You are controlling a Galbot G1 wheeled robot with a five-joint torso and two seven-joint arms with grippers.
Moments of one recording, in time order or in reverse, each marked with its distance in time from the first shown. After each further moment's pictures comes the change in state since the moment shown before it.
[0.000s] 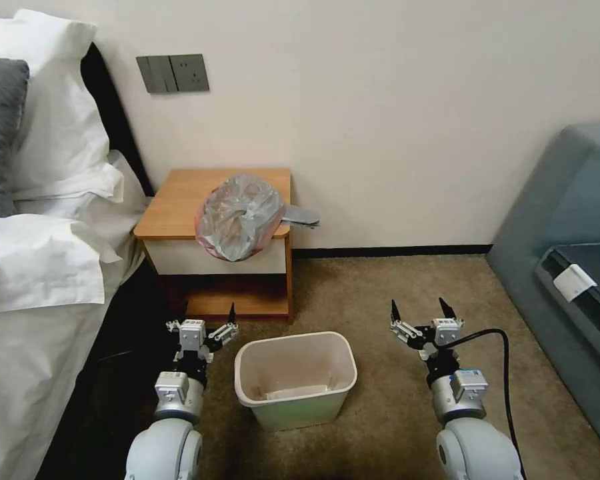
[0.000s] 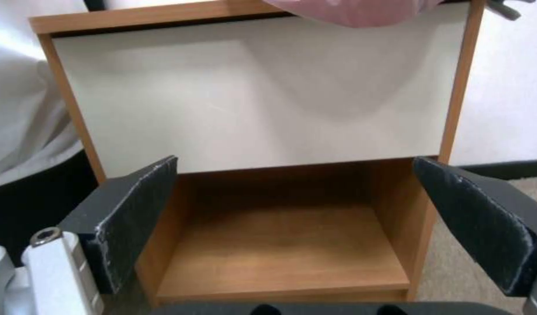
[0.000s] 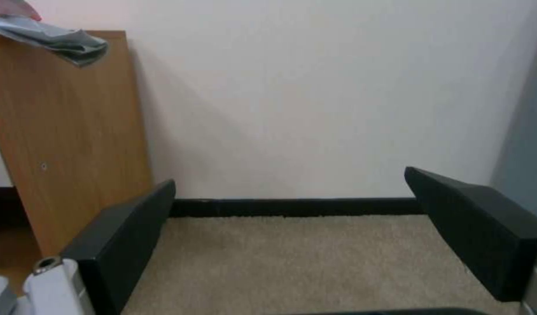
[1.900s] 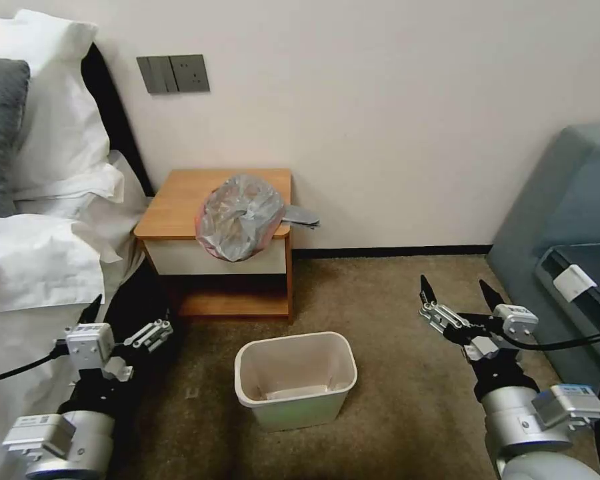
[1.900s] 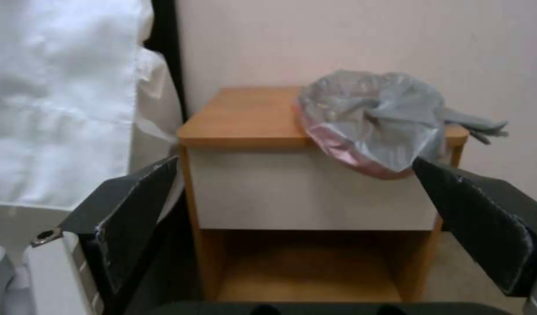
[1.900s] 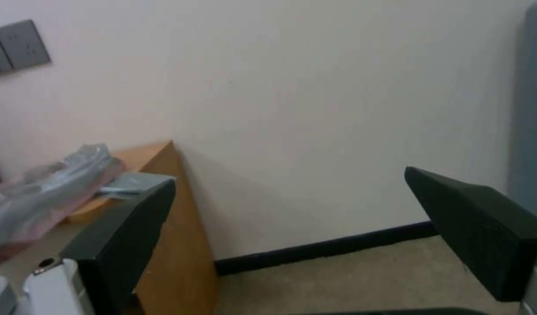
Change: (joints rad) left arm 0.331 0.169 -0.229 -0.487 -0.341 0.147 -0.071; right arm -0.196 -0.089 0.005 0.482 0.327 -0.205 0.122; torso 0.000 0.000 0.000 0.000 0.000
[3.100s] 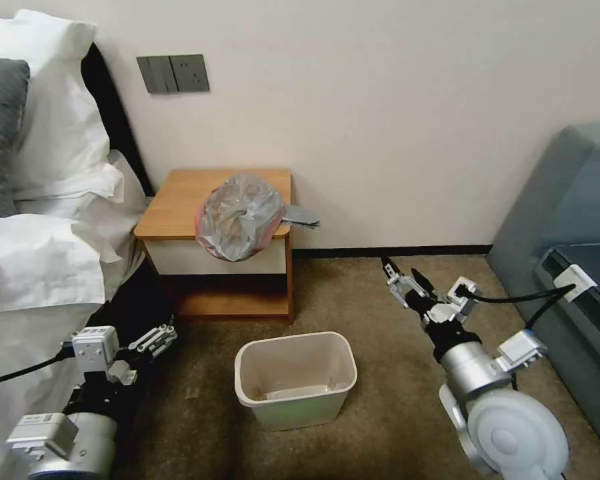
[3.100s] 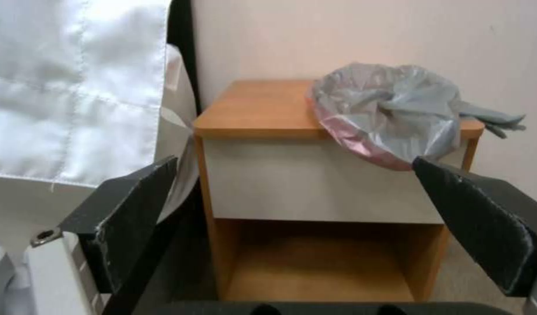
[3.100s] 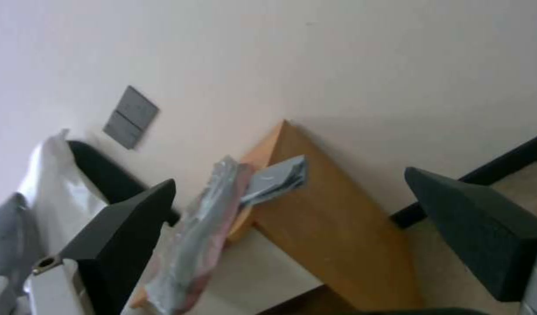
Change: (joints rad) left arm 0.039 -0.046 -0.005 -0.013 0.038 -0.019 -0.005; right arm 0.296 -0.108 -0.081 -0.206 0.728 -0.047 0.033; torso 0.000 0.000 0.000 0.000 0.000
